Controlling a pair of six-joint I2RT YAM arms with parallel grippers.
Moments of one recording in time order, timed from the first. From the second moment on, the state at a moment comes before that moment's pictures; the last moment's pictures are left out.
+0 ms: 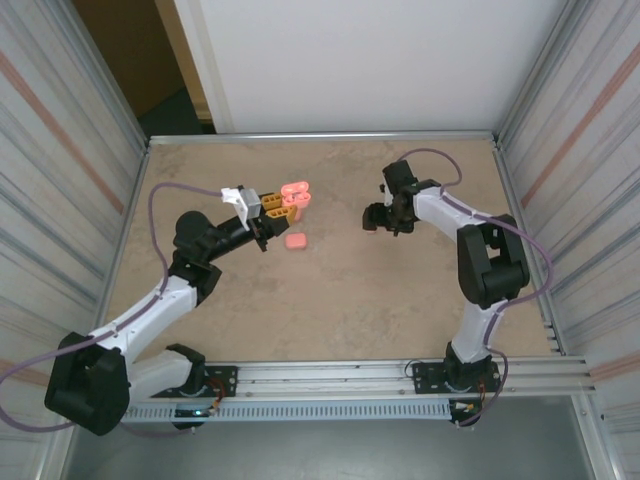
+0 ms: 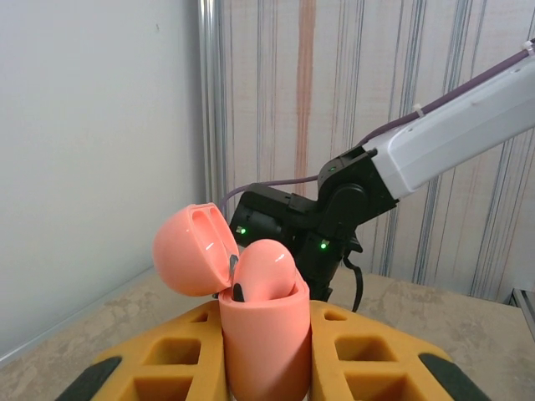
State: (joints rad) left arm -0.42 1.10 0.60 0.71 0.67 -0.11; right arm 0.33 1.86 1.30 -0.64 -0.09 0.33
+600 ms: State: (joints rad) left arm -0.42 1.10 0.60 0.67 0.67 -0.08; right arm 0.37 2.04 1.46 -0.67 0.03 0.28
